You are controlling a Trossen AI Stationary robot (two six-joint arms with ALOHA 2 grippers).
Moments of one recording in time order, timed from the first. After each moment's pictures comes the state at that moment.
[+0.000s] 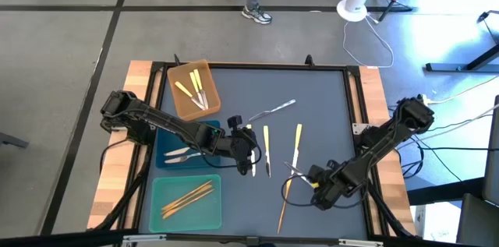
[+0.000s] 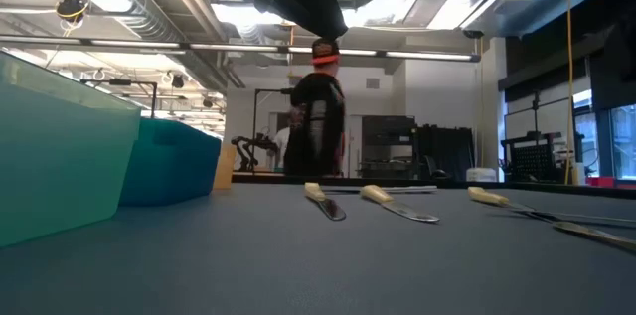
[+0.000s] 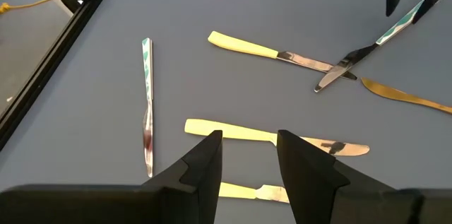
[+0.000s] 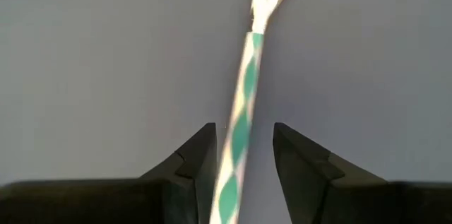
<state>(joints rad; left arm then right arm) -0.27 1.72 1.34 -0.45 -0.53 -0.28 0.79 1.55 0.83 -0.66 0.06 1.30</state>
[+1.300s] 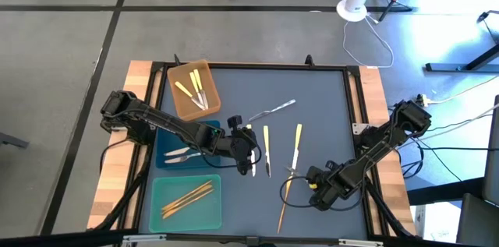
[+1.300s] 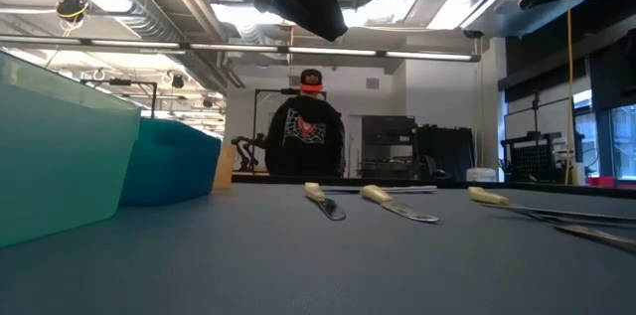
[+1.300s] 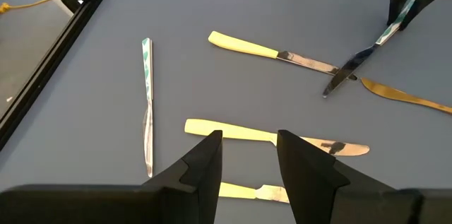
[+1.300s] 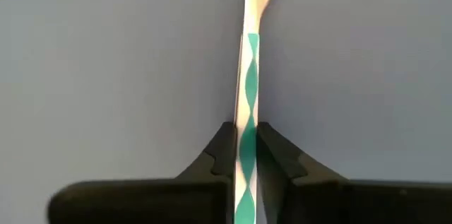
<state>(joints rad) -0.27 1.72 1.34 -0.45 -0.53 -0.28 0.79 1.61 0.83 -0.64 0.06 1.30</state>
